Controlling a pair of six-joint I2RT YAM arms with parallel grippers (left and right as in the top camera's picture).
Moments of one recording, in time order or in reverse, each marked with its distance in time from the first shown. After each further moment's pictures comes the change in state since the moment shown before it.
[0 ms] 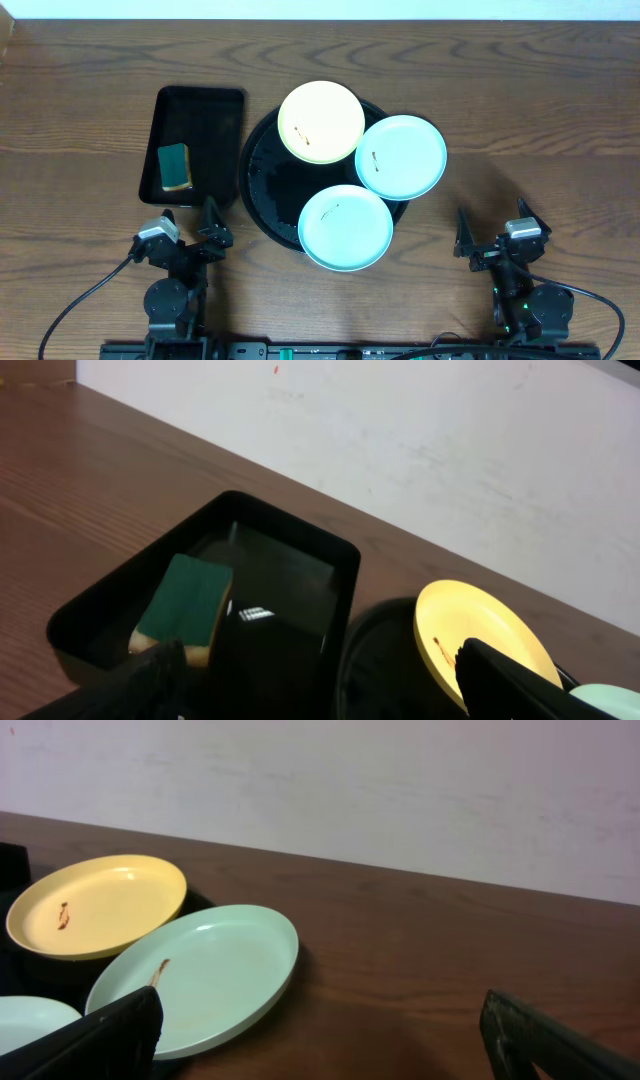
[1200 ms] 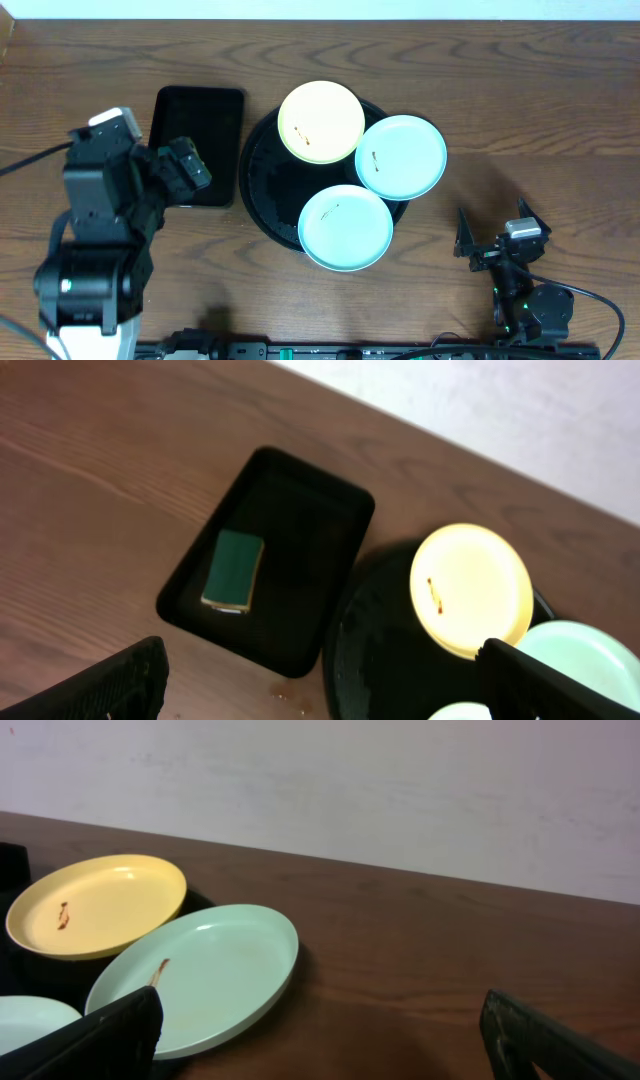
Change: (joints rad) left arm 0.000 0.939 1.237 -0.873 0.010 0.027; right arm 0.000 0.001 0.000 0.000 0.000 -0.001
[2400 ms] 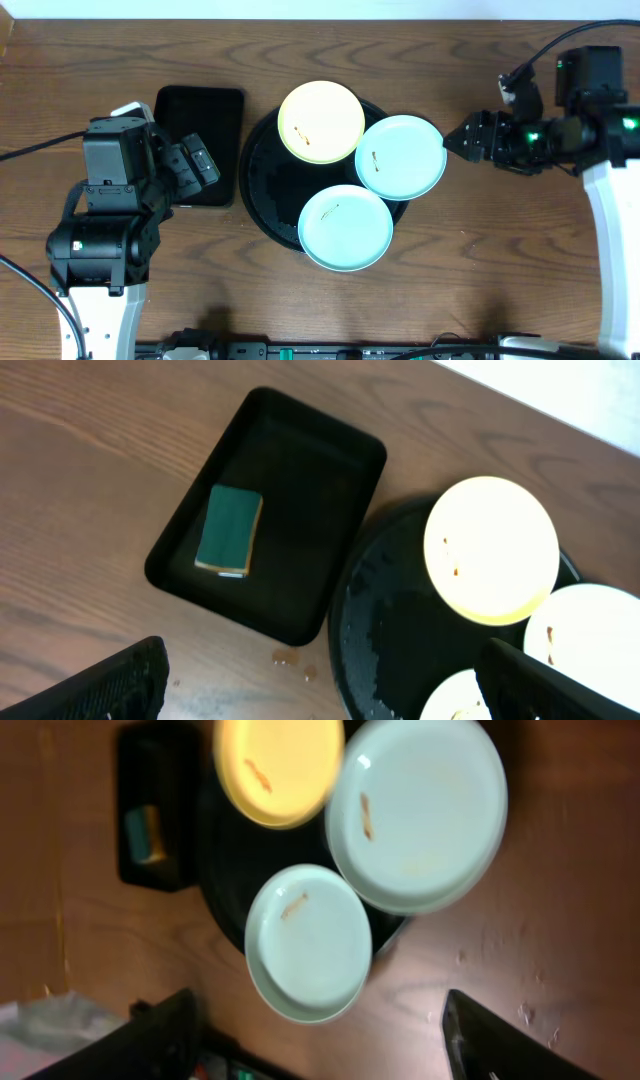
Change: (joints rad) left arm 0.000 0.089 0.001 -0.051 0.031 0.000; right arm 0.006 1.468 1.598 -1.281 -0.364 0.288
